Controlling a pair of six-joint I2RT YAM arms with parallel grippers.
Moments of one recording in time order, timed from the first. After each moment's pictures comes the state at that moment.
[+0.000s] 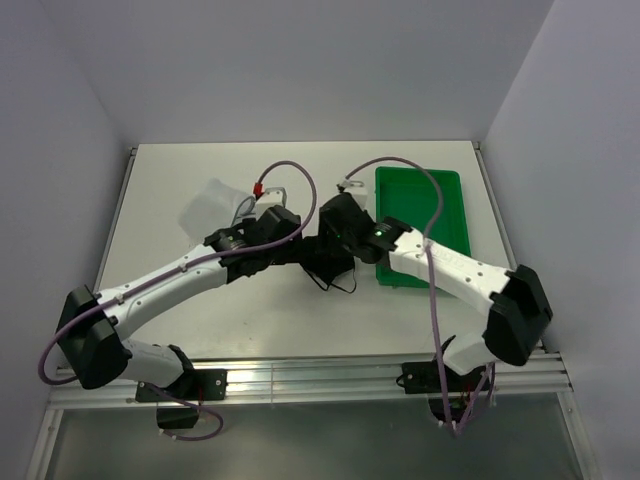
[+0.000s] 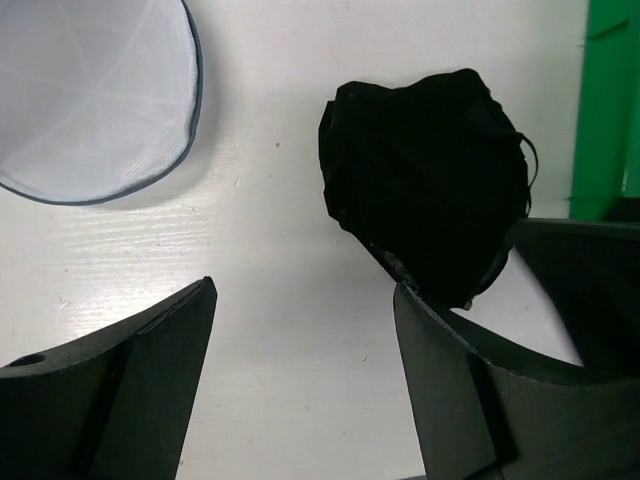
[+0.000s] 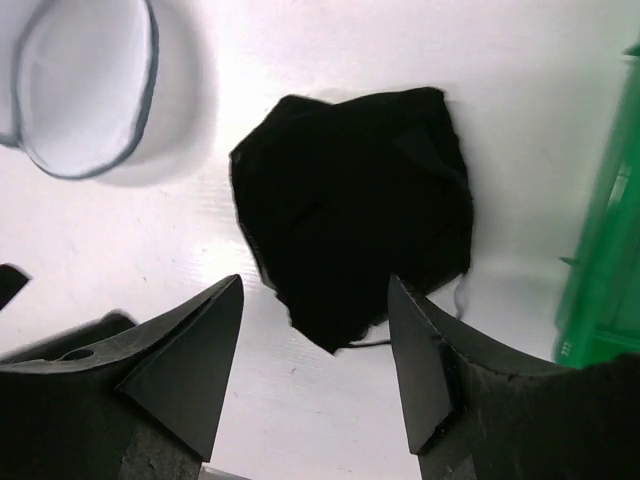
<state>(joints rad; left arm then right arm) -0.87 1.37 1.13 -0.61 -0.44 -0.73 0.82 1.49 1.18 -0.55 0.34 0.70</state>
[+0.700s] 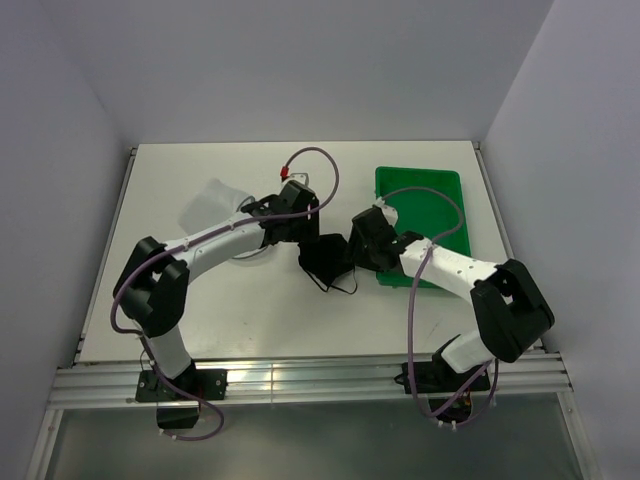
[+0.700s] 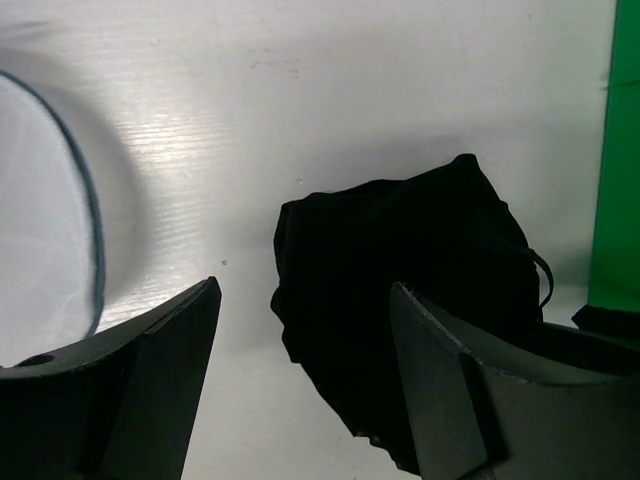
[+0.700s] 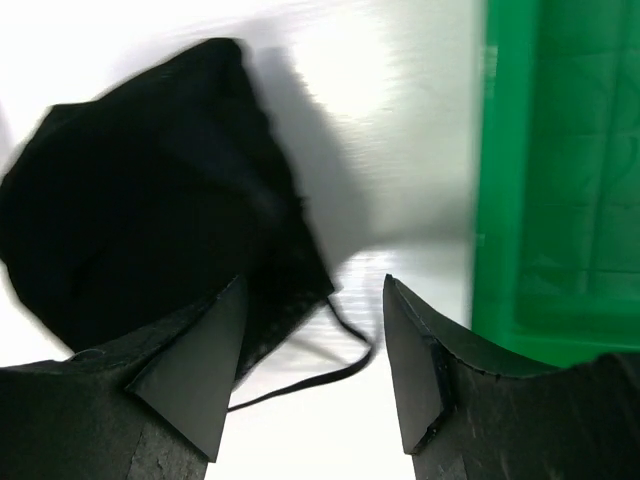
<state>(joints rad) -0.73 1.75 1.31 -0.43 -0.26 -0.57 0.60 1.47 0.85 -0.34 0.19 0.81</state>
